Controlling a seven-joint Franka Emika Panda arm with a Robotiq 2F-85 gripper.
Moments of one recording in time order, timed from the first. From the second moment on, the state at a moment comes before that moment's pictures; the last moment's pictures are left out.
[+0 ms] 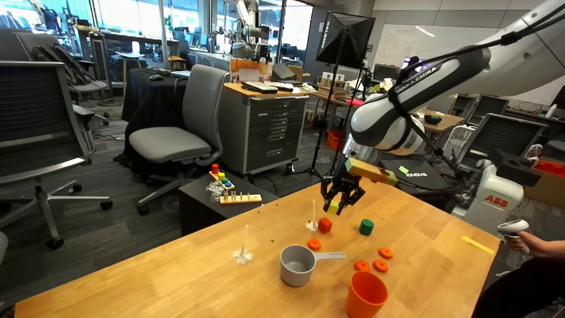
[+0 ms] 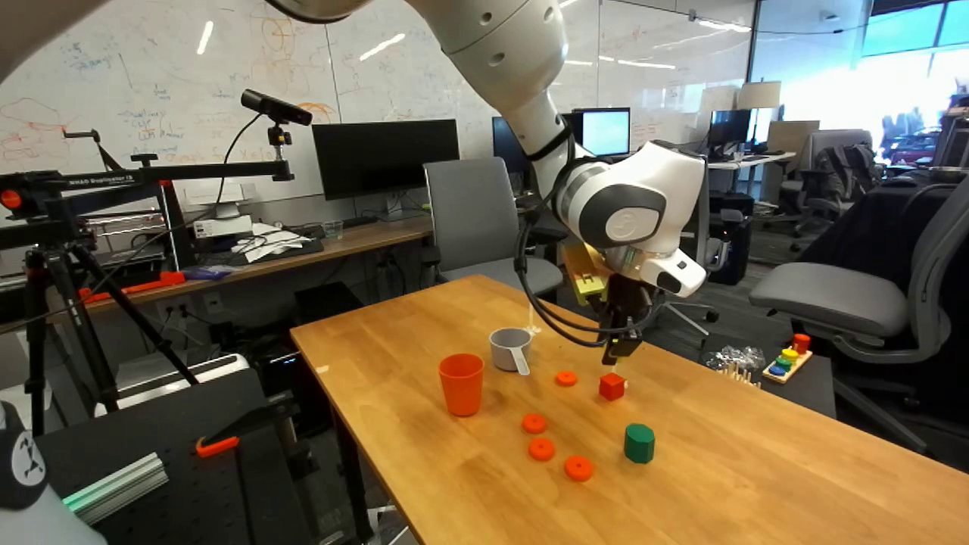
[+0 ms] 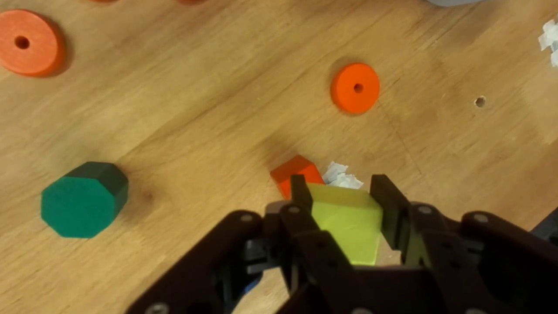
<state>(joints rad) -0.05 0.95 0.05 -1.51 0.34 2.43 0.29</state>
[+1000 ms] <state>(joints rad) -0.05 1.07 0.05 -1.38 0.31 2.36 0.29</state>
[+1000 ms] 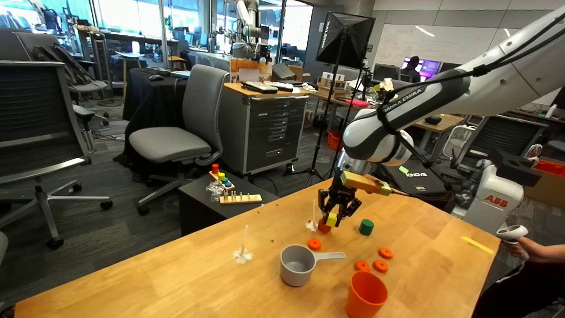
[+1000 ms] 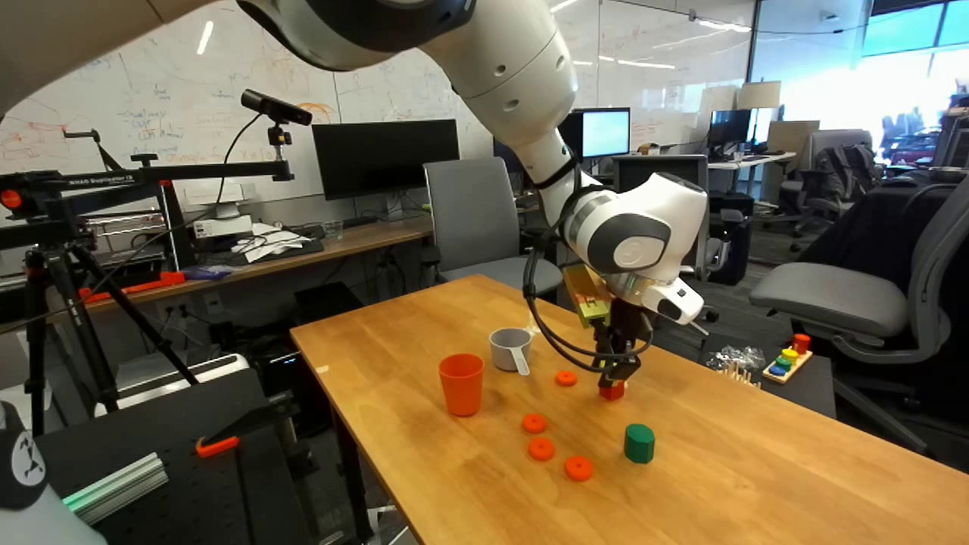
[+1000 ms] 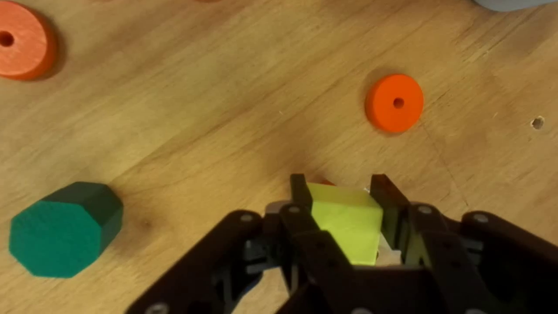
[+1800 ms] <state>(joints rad) -0.03 1.10 0.04 -1.31 0.28 2.31 0.29</state>
